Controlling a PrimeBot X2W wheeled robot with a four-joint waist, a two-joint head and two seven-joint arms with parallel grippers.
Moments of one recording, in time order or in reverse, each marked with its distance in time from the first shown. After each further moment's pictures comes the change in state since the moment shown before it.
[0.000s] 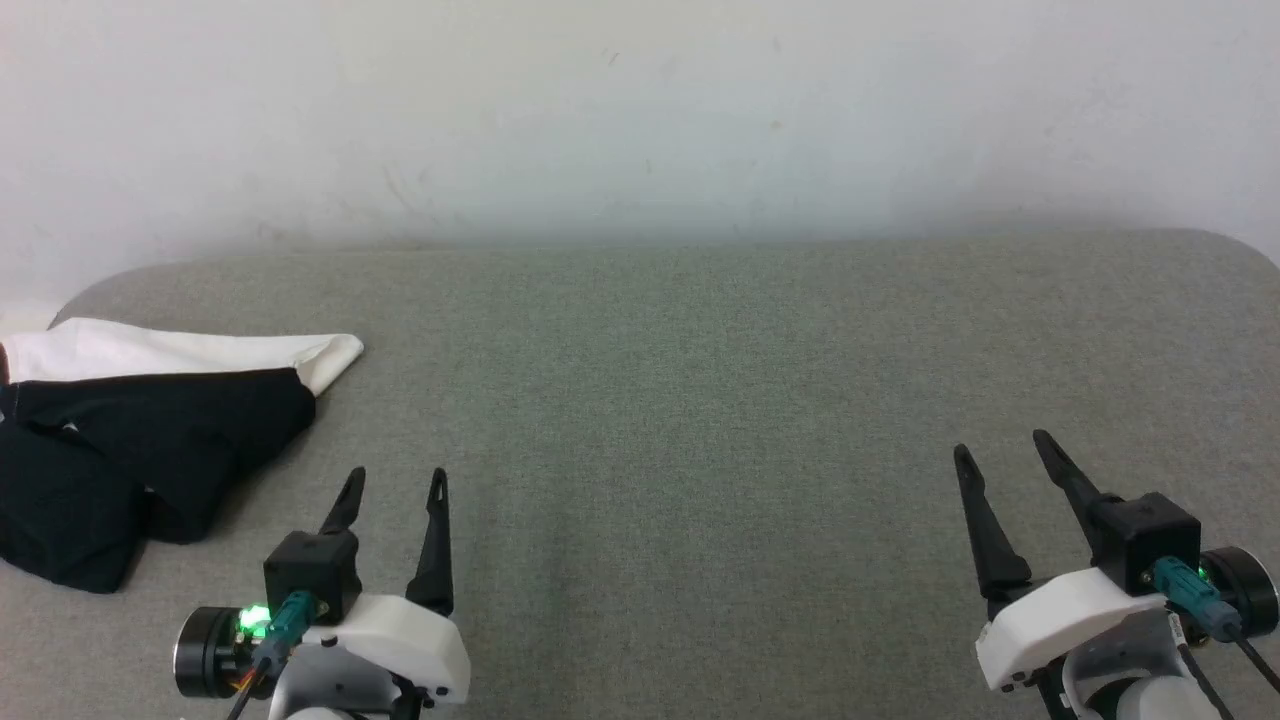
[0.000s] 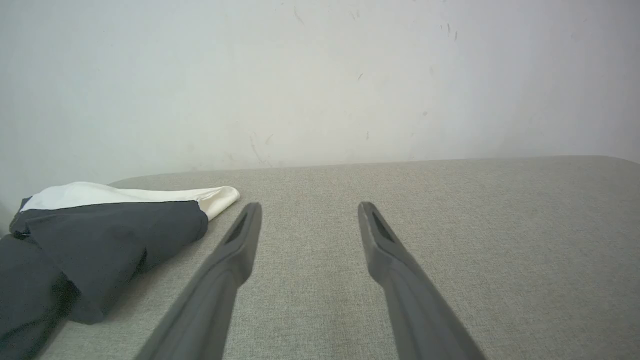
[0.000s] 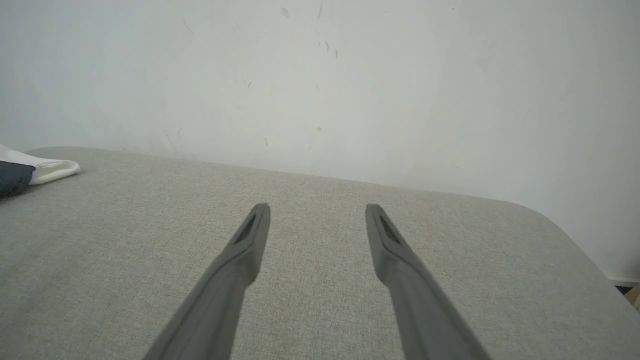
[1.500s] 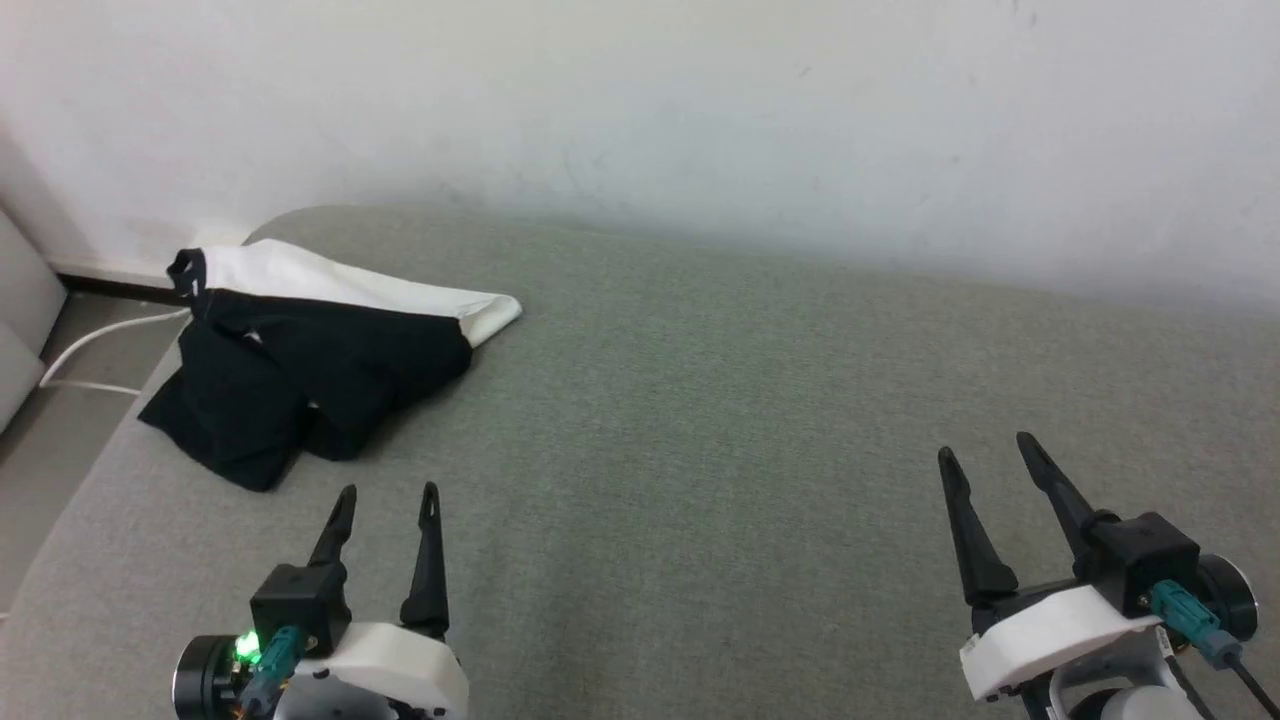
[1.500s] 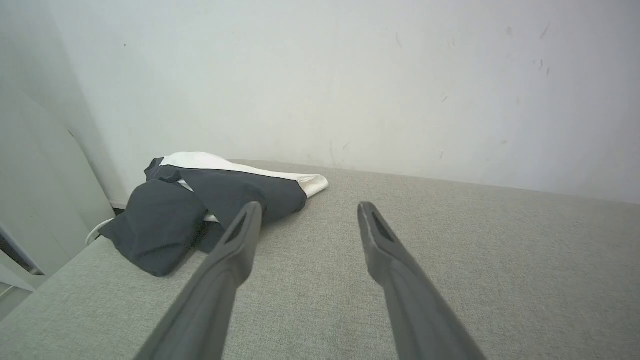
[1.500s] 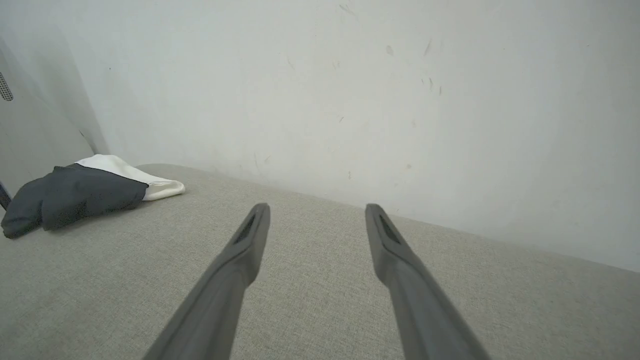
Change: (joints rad) left arm 0.030 0.000 -0.004 0.022 -0.042 0.023 -0.096; right arm 0.011 0.000 0.030 0.017 0.041 0.000 -0.094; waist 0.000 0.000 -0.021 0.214
